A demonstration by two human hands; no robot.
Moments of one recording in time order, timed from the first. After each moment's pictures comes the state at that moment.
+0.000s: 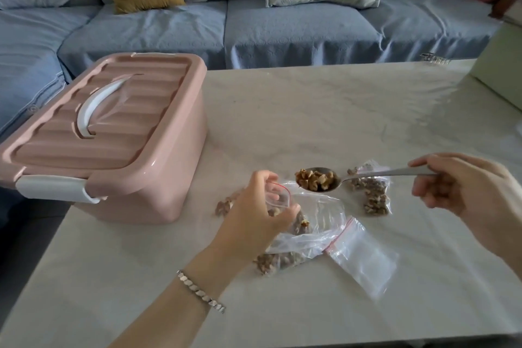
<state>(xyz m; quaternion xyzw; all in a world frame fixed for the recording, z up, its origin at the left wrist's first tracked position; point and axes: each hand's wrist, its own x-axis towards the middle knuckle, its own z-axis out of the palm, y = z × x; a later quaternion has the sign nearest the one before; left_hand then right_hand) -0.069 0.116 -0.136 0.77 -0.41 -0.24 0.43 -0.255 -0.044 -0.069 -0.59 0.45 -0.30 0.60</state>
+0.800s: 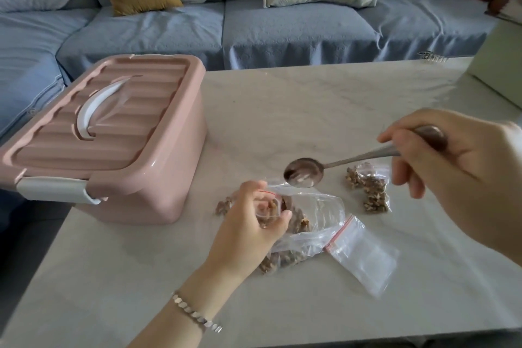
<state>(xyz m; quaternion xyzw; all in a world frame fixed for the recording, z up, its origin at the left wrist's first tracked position) -0.076 0.132 -0.151 0.78 -0.39 -0.19 0.46 -0.239 -0.003 -0.021 -0.88 0.25 -0.29 0.29</state>
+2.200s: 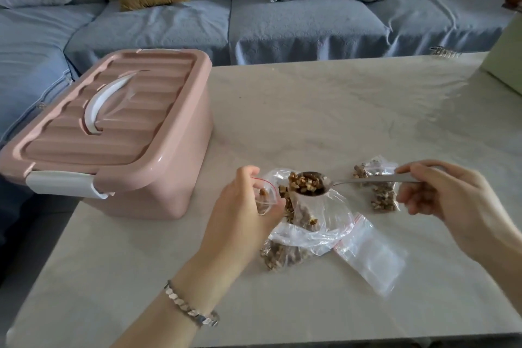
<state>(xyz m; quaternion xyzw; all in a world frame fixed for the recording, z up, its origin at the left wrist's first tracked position) -0.067 0.134 -0.127 0.83 -0.40 -0.10 0.37 -0.244 -0.033 -0.092 -0.60 0.44 -0.29 0.61</state>
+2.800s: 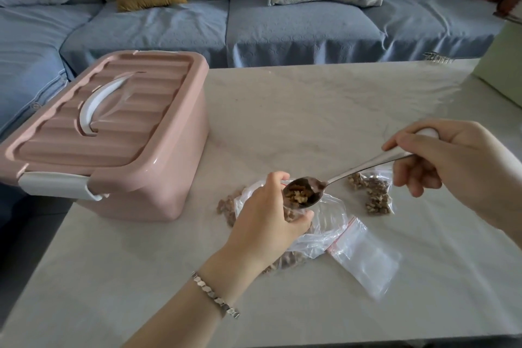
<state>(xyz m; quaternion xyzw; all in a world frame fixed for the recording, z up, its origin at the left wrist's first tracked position) -0.086 0.111 -0.130 0.79 -0.44 -0.18 0.37 -0.226 -0.029 -0.031 -0.73 0.37 -0.23 0.53</state>
